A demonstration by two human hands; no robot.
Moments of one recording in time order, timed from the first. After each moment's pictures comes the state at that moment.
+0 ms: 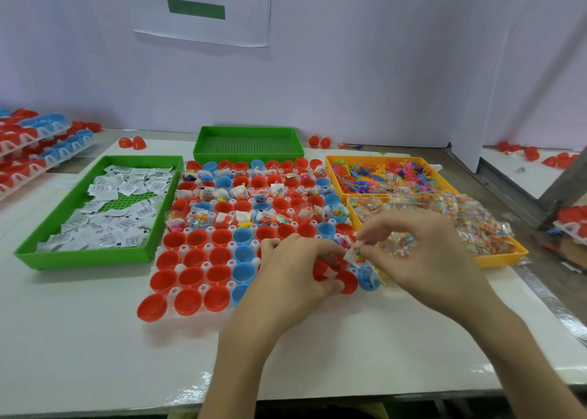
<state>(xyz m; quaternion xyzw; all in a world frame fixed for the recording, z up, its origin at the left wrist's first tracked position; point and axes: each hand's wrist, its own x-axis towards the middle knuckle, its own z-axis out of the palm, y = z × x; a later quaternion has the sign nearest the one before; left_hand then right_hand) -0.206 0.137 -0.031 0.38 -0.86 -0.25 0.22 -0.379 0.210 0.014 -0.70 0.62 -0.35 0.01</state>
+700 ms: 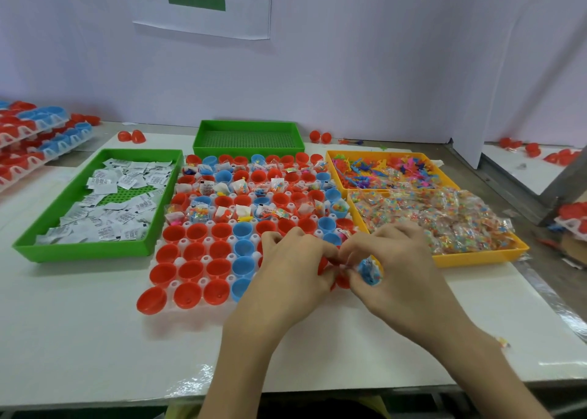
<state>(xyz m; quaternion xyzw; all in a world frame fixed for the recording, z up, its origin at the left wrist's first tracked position) -0.209 0.137 -0.033 0.38 -0.88 -0.21 0.20 -0.359 0.214 -0.018 -0.71 0.65 -0.27 -0.03</state>
